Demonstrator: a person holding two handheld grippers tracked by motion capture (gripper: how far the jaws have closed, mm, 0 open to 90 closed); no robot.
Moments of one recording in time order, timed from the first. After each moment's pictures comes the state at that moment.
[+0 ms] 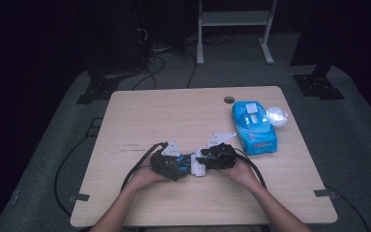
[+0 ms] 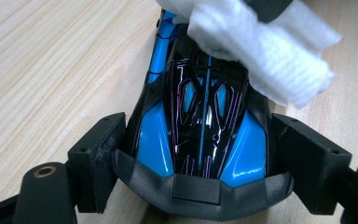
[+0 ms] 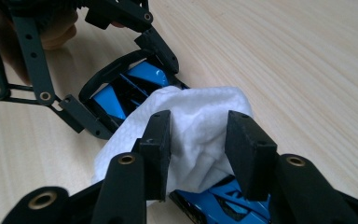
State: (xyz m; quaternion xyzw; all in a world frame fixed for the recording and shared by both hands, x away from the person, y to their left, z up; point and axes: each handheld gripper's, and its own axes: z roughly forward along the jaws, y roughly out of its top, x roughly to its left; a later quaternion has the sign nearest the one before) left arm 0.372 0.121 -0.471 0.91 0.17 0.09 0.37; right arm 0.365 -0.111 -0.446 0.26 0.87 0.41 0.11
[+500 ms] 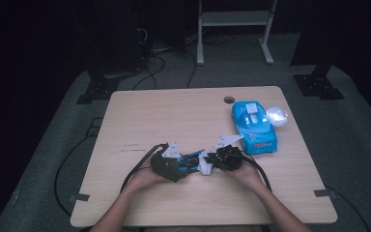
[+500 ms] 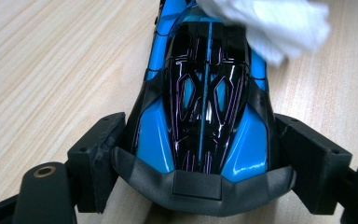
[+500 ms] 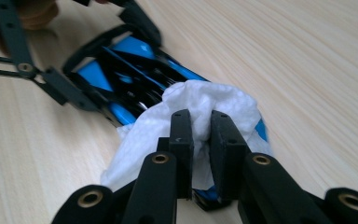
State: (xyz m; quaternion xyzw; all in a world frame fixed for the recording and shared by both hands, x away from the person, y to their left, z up) left arm 0.369 0.119 -0.473 0.91 0.16 0.10 0.37; right arm 0.365 -0.135 -0.454 0.28 0.86 0.40 0.11
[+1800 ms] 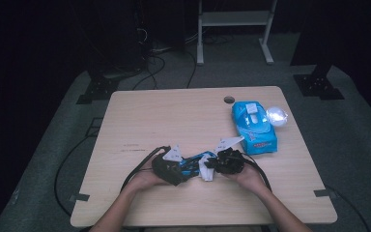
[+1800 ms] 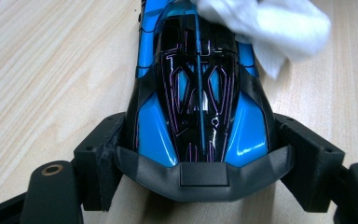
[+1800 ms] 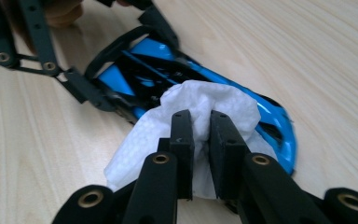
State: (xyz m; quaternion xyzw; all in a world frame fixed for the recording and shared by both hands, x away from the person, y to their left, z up) left arm 0.362 0.116 -0.473 0.92 0.14 0.08 0.37; right arm 0.355 -0.139 -0.451 0.28 0.87 0.40 0.08
